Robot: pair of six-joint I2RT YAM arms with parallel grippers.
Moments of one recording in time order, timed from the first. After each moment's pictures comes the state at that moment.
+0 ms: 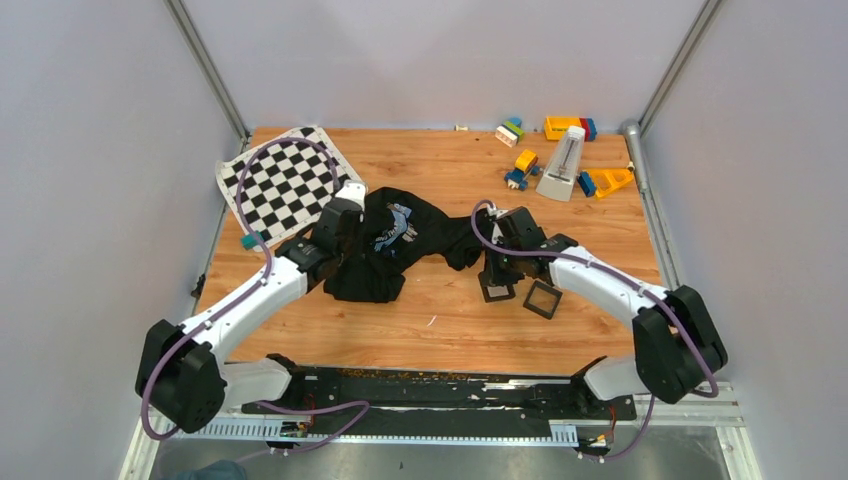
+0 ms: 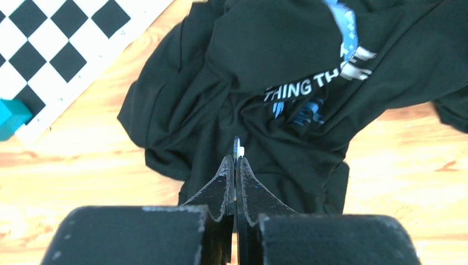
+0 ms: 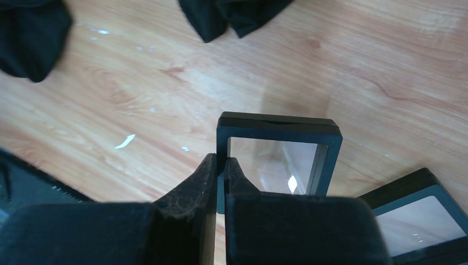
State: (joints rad) left arm -0.54 1.20 0.86 -0.36 -0.35 -0.22; right arm 0.55 1.42 0.85 -0.45 -0.13 0.38
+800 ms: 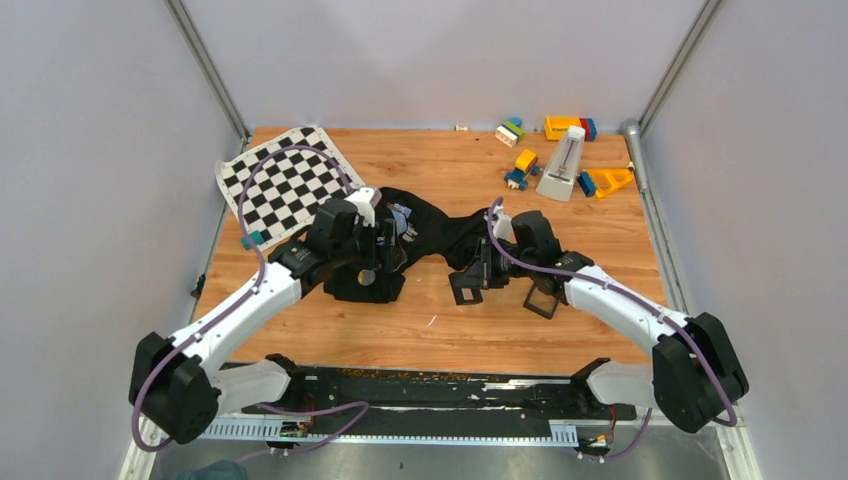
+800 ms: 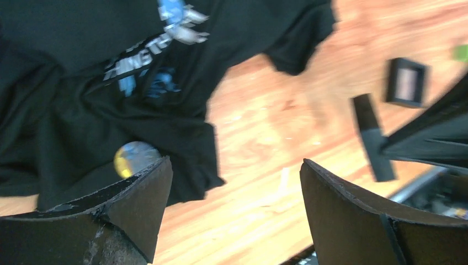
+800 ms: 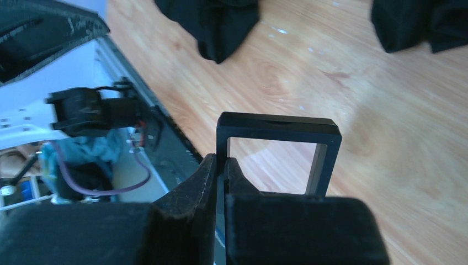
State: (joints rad) left arm -0.56 1.18 0.85 -0.40 0.07 -0.36; right arm 0.54 1.27 0.73 -0.18 -0.54 0.57
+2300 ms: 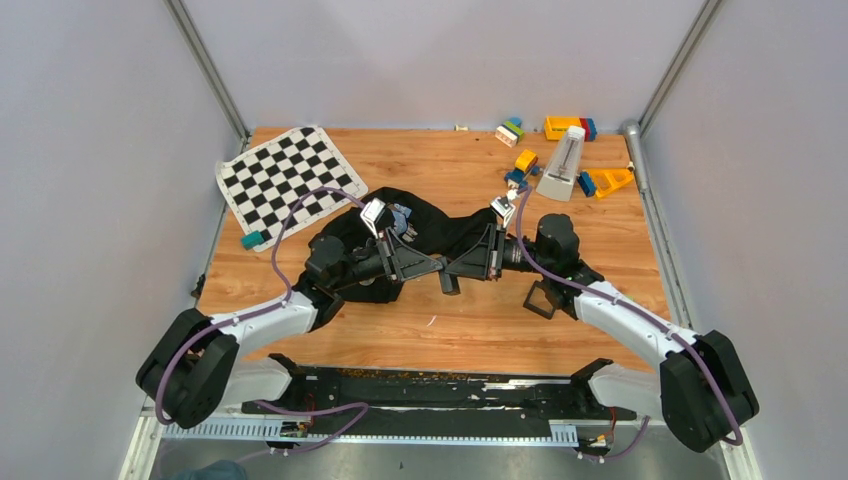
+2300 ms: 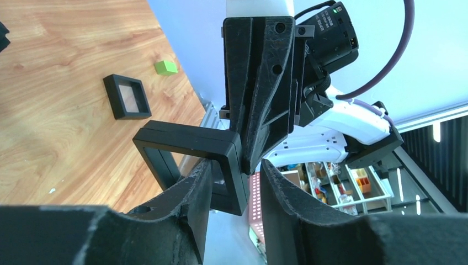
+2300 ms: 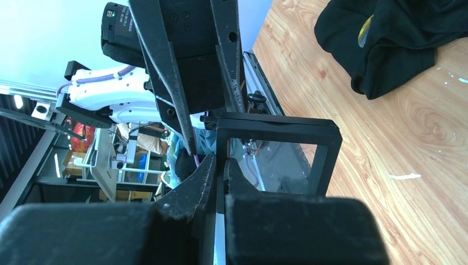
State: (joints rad) left arm -0.62 1.21 0.43 0.88 0.63 -1.19; right arm 0.51 1.16 0.58 0.45 -0.86 1.08
